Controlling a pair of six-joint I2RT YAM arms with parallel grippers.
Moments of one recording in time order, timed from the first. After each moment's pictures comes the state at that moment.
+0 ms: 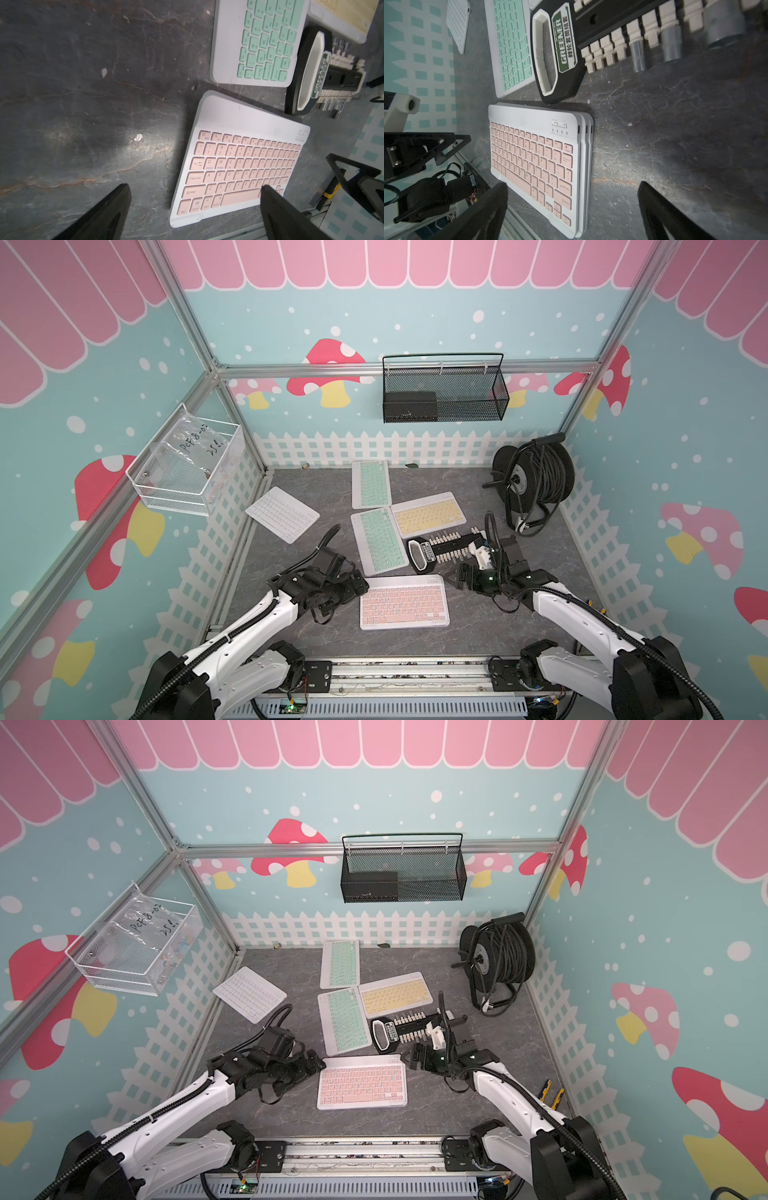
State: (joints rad) left arm -0.55 1.03 0.59 -0.67 0.17 -0.97; right arm 0.38 1.09 0.52 -0.38 -0.44 0.57
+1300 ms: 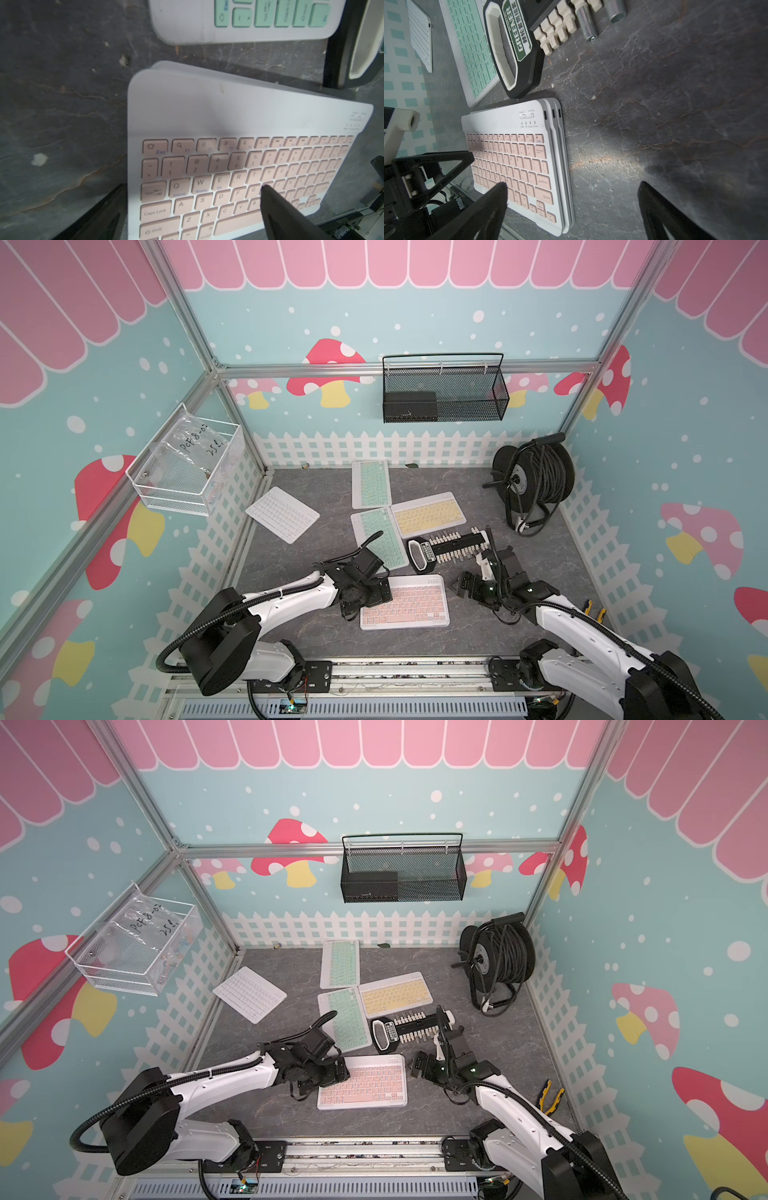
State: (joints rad) left arm -0.75 1.37 0.70 -0.55 0.12 -1.01; right arm 0.43 0.99 0.44 -0.41 -0.31 0.73
